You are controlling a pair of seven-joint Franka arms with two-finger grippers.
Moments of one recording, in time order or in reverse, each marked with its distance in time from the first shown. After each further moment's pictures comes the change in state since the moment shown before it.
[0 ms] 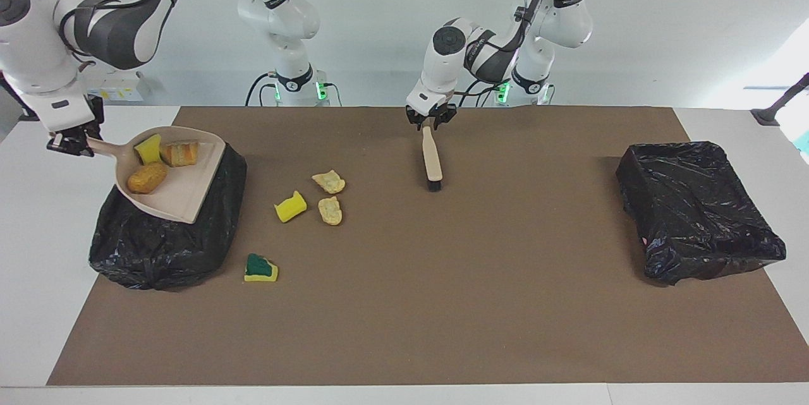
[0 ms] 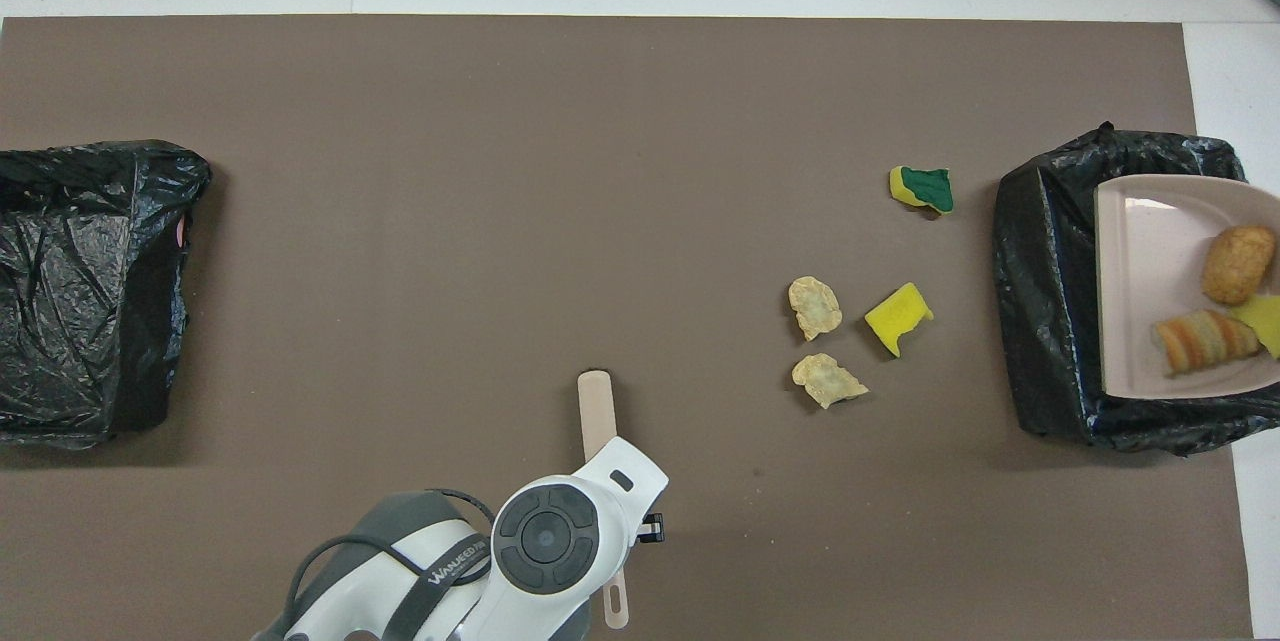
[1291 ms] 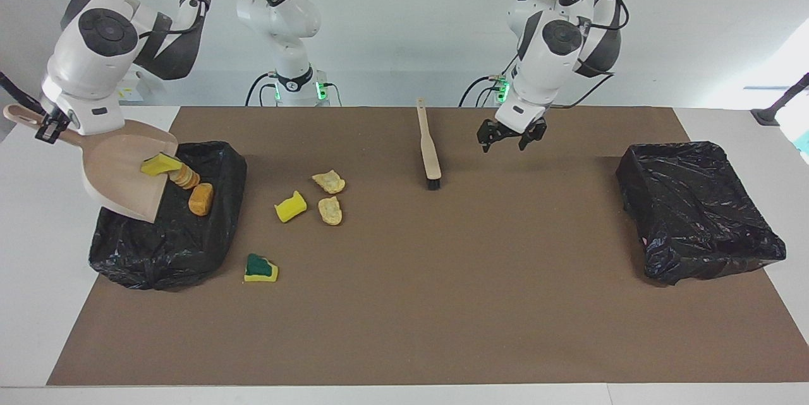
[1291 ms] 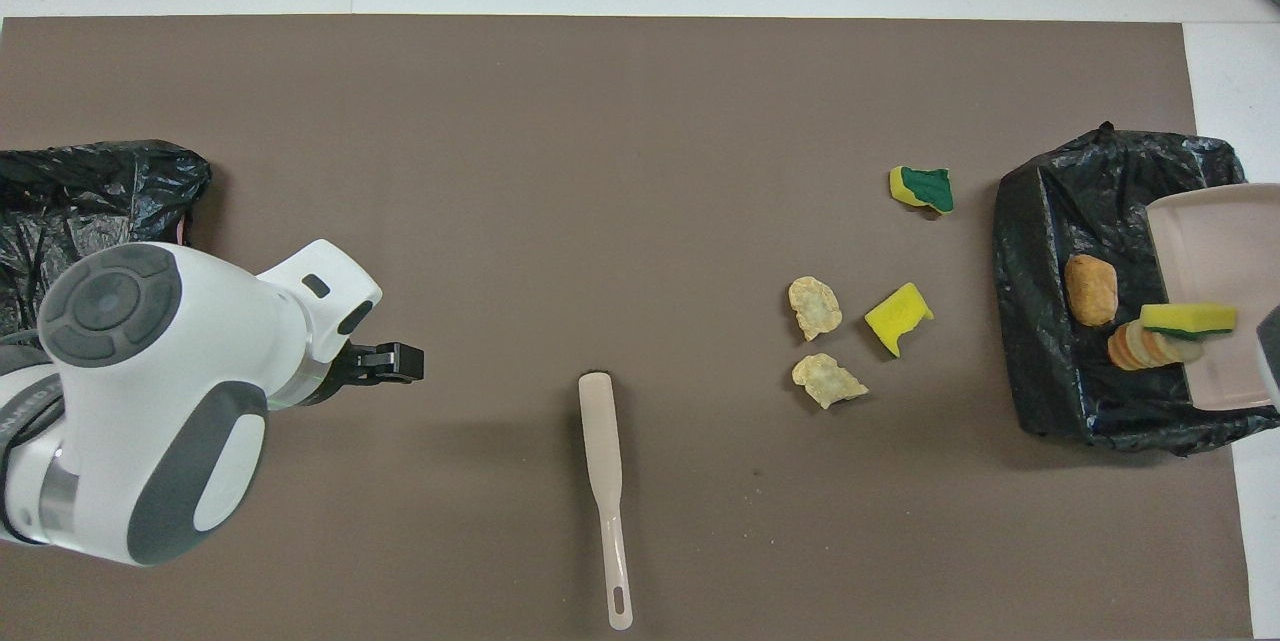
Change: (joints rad) left arm 0.553 -0.105 0.031 0.211 0.213 -0.320 0.478; right arm 0.150 -0.099 0.031 -0.158 -0.544 0.070 0.199
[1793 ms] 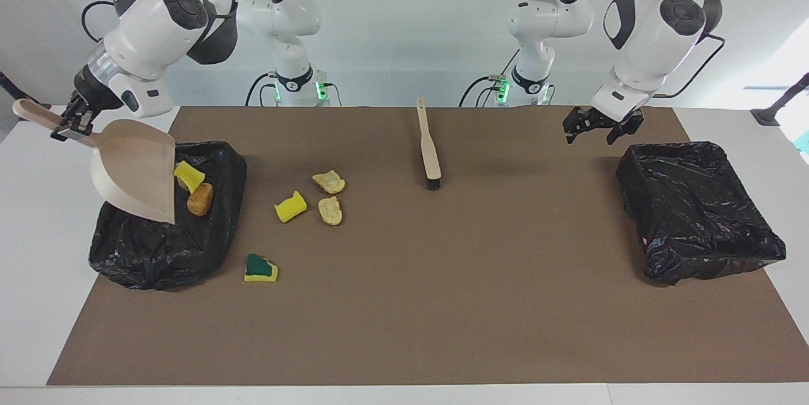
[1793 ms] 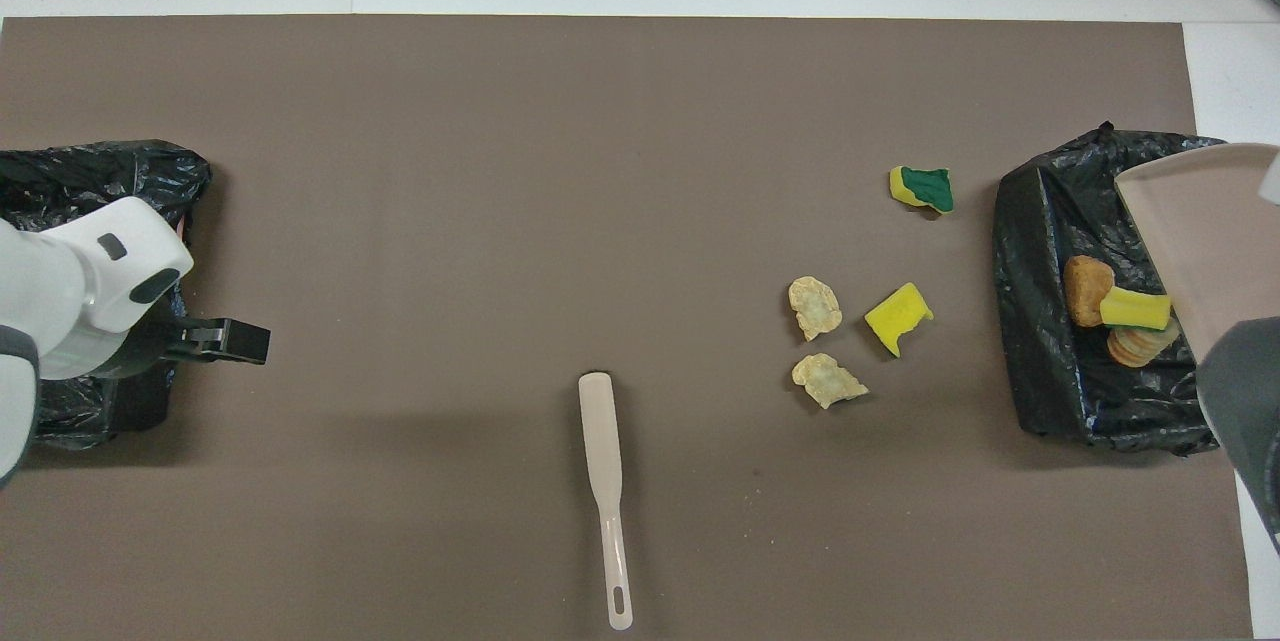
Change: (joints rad) left arm 0.221 -0.013 0.002 0.147 0.015 -0.160 0.292; right arm 0.105 -0.067 0.008 -0.038 -0.106 0.077 -0.032
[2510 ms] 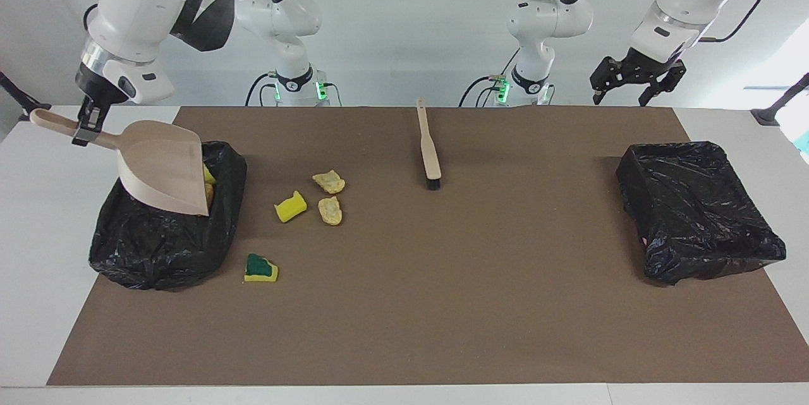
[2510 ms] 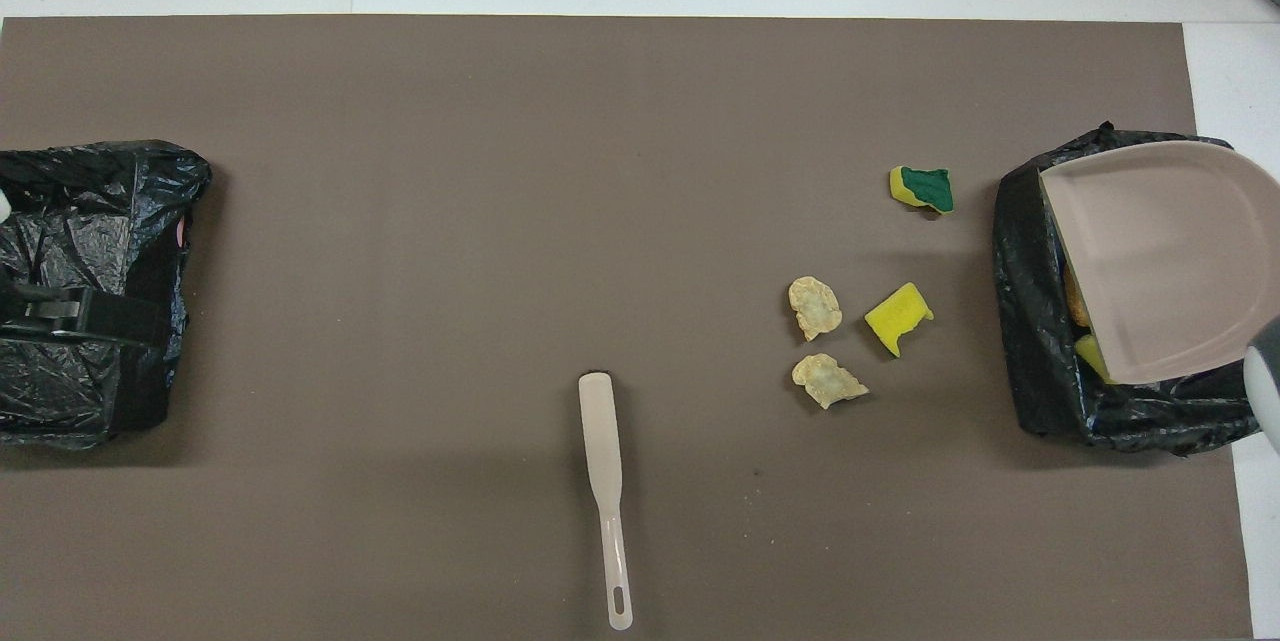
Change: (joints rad) left arm 0.002 0.022 0.008 0.334 0.001 -0.287 0.002; right arm -0.026 -0.011 -0.019 0.045 0.410 0.024 -0.128
